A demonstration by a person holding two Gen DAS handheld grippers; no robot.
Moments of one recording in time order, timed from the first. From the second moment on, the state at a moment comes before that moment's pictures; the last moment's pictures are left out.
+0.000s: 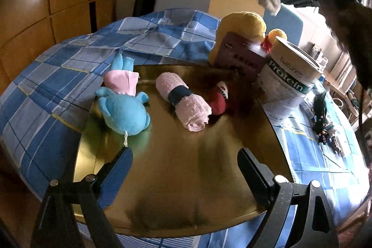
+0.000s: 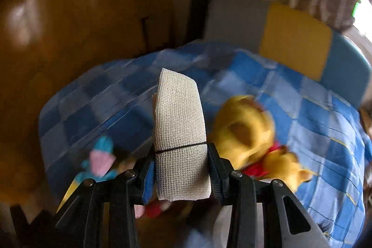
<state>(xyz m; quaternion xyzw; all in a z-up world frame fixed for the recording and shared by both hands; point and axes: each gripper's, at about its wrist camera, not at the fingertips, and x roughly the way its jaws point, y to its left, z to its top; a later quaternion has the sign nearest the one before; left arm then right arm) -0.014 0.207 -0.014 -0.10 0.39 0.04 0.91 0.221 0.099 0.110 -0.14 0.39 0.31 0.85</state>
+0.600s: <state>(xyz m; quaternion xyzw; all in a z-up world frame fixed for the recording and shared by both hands) -0.026 0.218 -0.024 -0.13 0.41 0.07 0.90 0.118 0.080 -0.022 -0.16 0.51 0.30 0.79</state>
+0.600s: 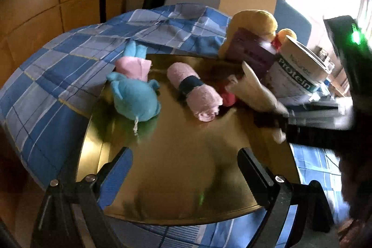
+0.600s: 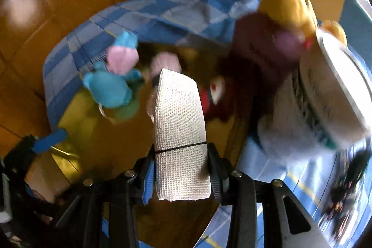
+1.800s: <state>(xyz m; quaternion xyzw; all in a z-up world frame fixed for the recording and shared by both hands) -0.029 0.187 -0.015 -0.08 0.41 0.04 0.91 0.089 0.003 -0.014 -0.08 0.46 0.27 0.84</state>
